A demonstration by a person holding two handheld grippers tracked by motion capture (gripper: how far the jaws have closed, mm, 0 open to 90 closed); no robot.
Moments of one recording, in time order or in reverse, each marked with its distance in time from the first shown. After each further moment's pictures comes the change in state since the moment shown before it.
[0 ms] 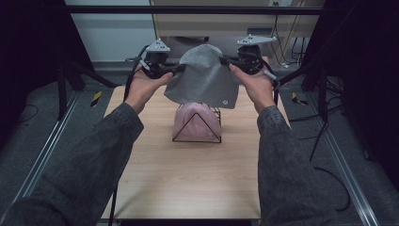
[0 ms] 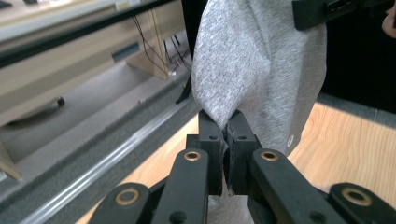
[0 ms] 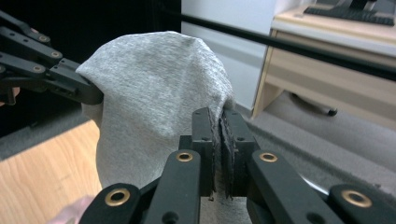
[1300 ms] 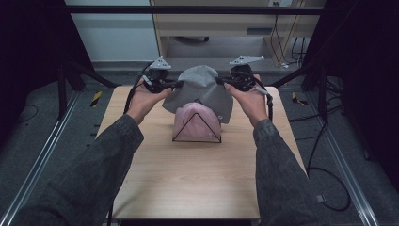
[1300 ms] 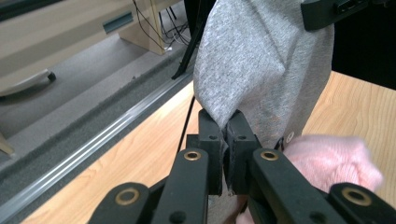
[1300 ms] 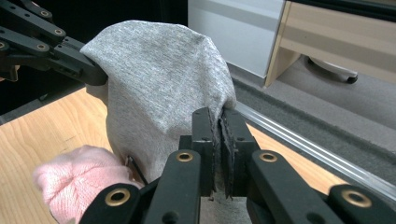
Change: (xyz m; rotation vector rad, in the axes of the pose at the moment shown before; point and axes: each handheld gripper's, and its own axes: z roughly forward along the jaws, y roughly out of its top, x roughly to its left) left arm 0.001 -0.061 0.021 0.119 -0.020 -0.011; right arm 0.009 -0.058 0.025 0.123 0.034 0.032
